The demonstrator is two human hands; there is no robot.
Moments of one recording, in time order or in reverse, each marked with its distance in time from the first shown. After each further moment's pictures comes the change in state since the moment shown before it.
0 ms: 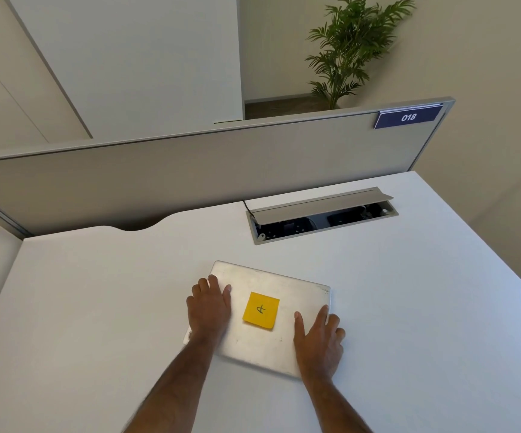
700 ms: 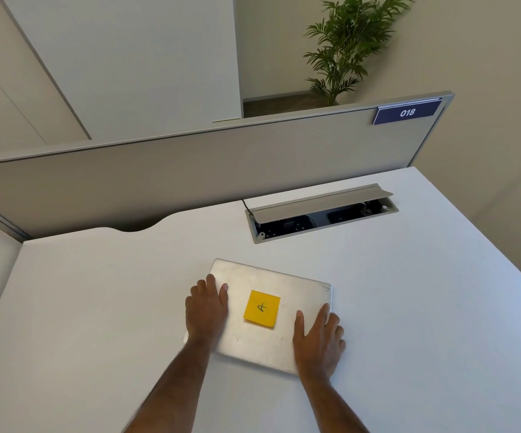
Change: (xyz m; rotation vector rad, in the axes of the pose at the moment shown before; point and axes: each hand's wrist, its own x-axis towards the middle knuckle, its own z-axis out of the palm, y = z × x) left_hand -0.002 -0.007 -0.002 -0.091 0.024 0.043; right_hand -0.004 -0.002 0.005 0.029 0.033 -0.004
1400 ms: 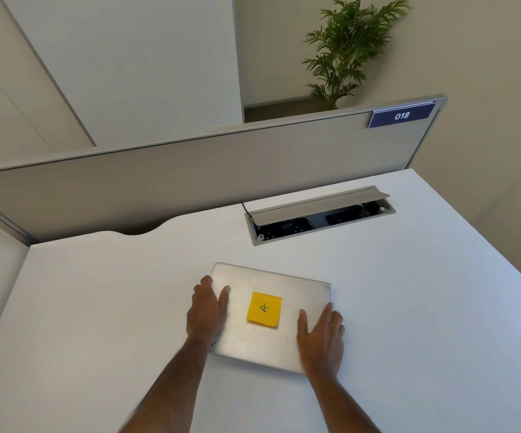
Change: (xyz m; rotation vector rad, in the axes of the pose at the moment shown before) left_hand -0.007 -0.001 -0.001 -0.456 -0.090 -0.171; right_hand 0.007 0.015 -0.010 0.116 -0.015 -0.015
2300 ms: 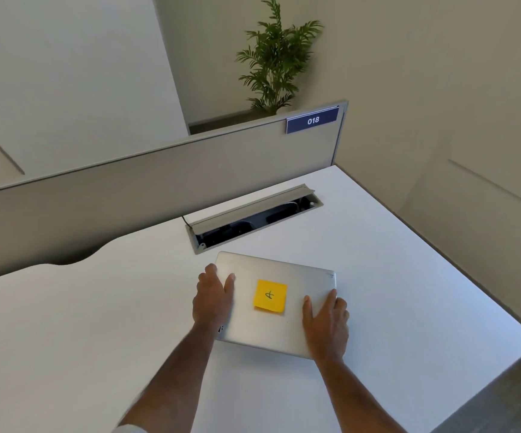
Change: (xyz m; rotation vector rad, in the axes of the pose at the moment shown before) left_hand -0.044 0.139 0.059 -0.019 -0.062 0.187; right_hand 0.039 0.102 -0.096 0.069 0.131 0.124
